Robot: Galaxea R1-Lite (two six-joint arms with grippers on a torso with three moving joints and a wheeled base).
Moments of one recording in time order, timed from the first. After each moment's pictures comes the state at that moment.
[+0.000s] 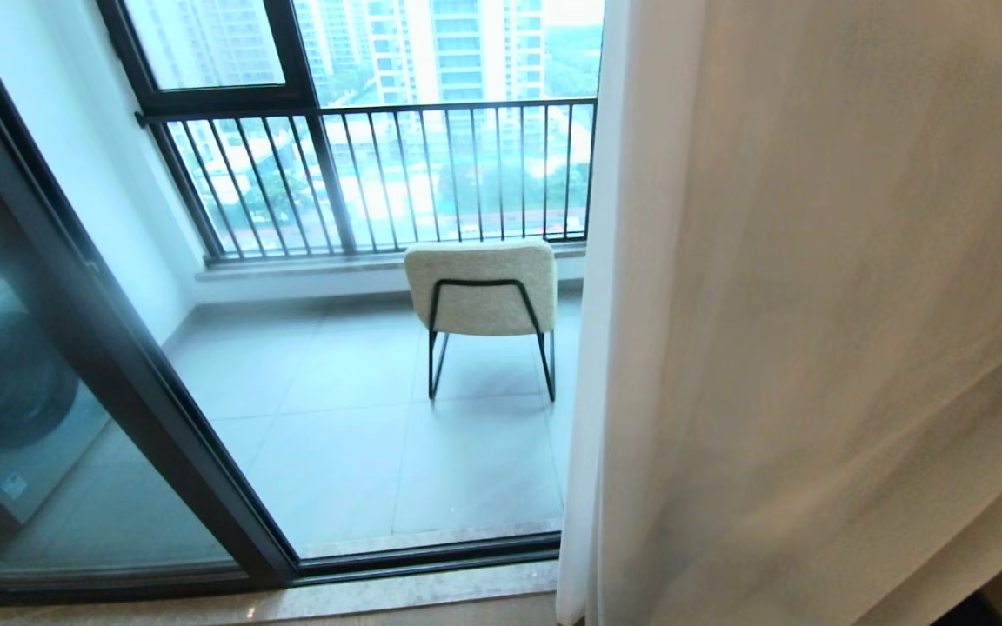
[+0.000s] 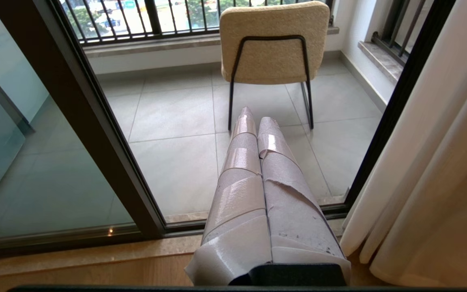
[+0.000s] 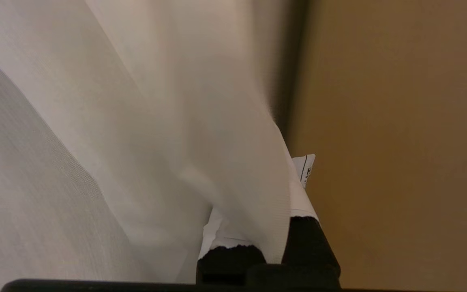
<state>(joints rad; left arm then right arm) 0.01 0.00 0.00 0.00 -0.01 0.03 -0.79 1.70 -1.55 -0.72 0.15 0.02</state>
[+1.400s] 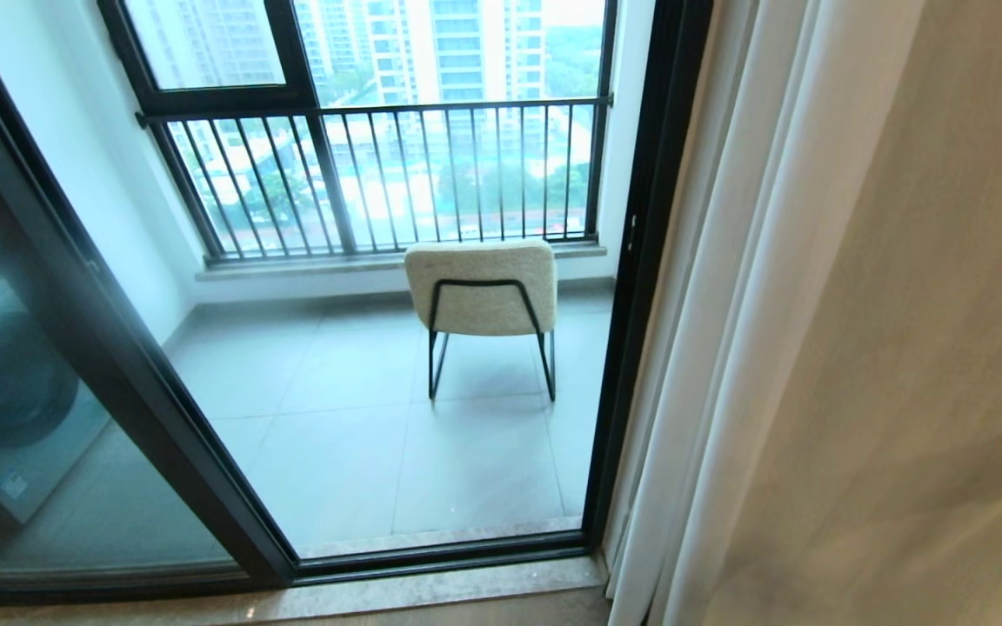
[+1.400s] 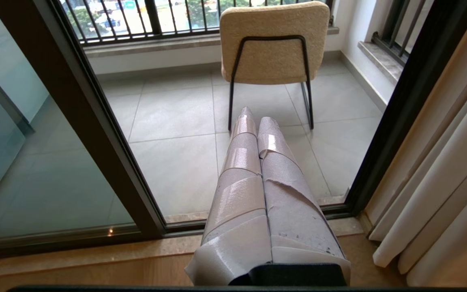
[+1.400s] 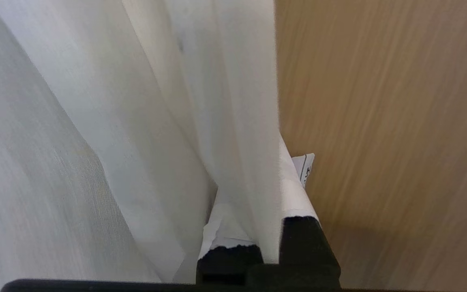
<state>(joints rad) 0.01 0.00 0.00 0.00 -0.01 0.03 -1.04 1.84 -1.60 -0.73 0.31 0.01</state>
